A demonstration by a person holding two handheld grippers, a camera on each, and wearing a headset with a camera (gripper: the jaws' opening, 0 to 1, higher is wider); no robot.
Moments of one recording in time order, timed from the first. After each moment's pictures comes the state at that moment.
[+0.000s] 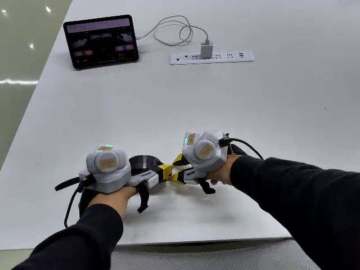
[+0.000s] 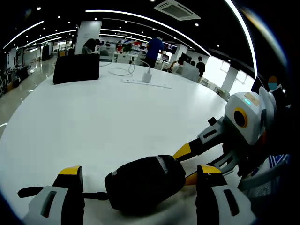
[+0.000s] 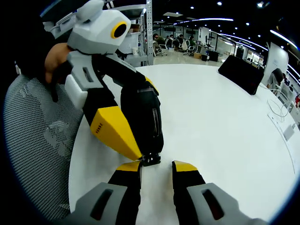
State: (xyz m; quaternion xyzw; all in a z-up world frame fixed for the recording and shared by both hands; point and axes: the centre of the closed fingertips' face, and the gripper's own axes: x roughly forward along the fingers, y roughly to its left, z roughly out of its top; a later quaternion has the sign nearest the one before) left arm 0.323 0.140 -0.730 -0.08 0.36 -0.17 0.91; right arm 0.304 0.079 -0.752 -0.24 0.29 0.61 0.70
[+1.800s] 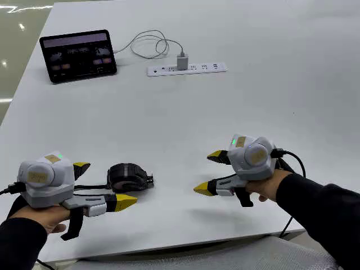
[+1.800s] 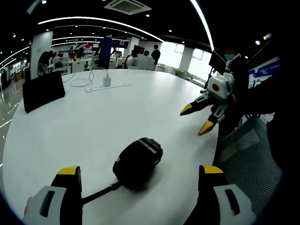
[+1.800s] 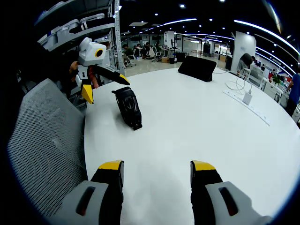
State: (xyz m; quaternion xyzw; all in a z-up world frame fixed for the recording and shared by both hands) left arm 0.278 0.153 -0.686 0.02 0.32 -0.36 0.88; right arm 0.288 -0.050 -0.707 -0.17 0.30 0.50 0.80
